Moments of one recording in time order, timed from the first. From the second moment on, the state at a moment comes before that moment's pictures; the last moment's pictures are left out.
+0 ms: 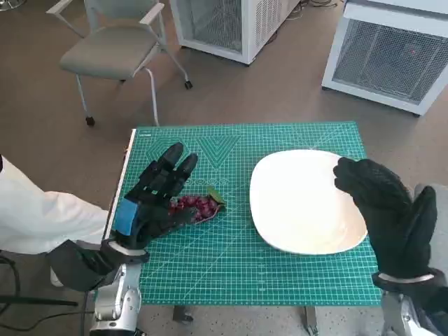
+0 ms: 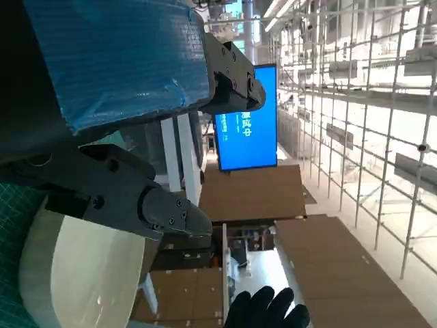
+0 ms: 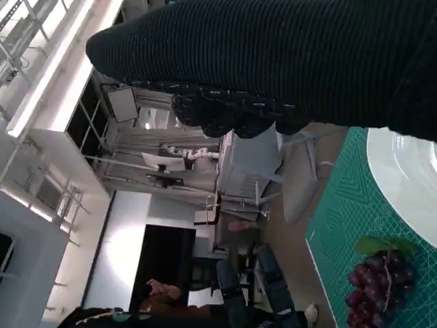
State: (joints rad) left arm -0.35 0.14 0.17 0.30 -0.39 -0.37 -0.55; right arm -0.22 -0.19 -0.17 -0.20 0.39 -0.08 0.32
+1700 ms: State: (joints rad) left arm -0.26 0.40 -0.08 -0.20 0.71 0.22 -0.39; right arm -0.23 -0.19 -0.17 -0.20 0.39 -0.09 0.32
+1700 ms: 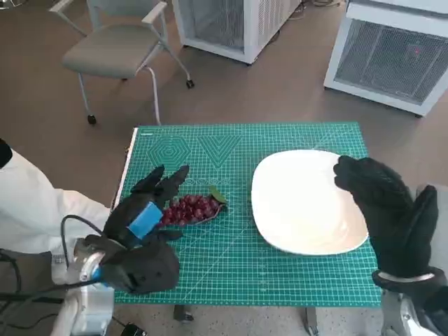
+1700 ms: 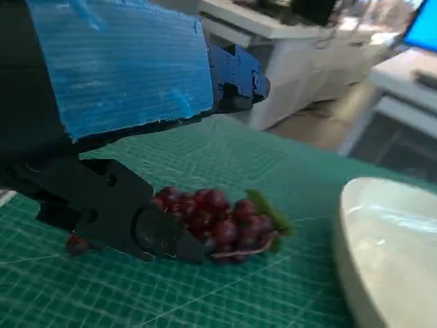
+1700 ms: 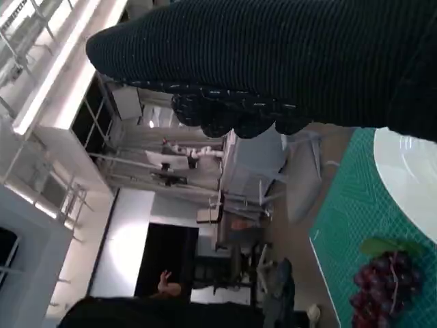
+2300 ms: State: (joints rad) left arm -0.38 0.41 -0.18 -0.04 0.75 0.32 -0.38; right arm -0.22 -0.19 -0.17 -0.20 0.40 -0.08 0.32
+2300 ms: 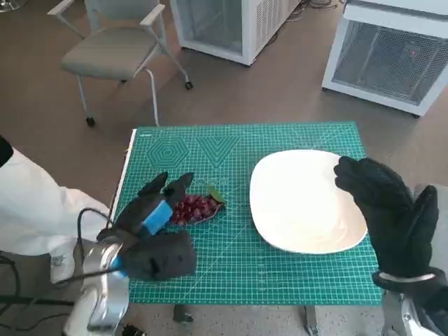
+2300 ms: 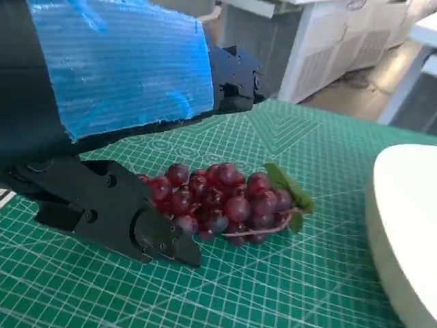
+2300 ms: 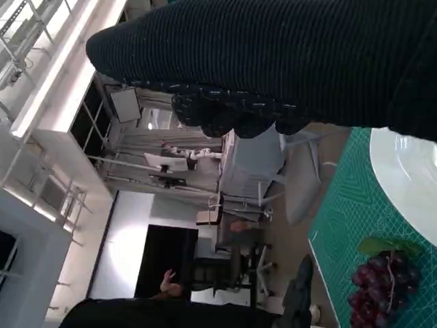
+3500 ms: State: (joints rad) left arm -0.71 0.35 -0.38 0.64 0.78 0.33 -0.28; right arm -0.22 -0.19 -0.18 -0.19 0.40 -0.08 0.32
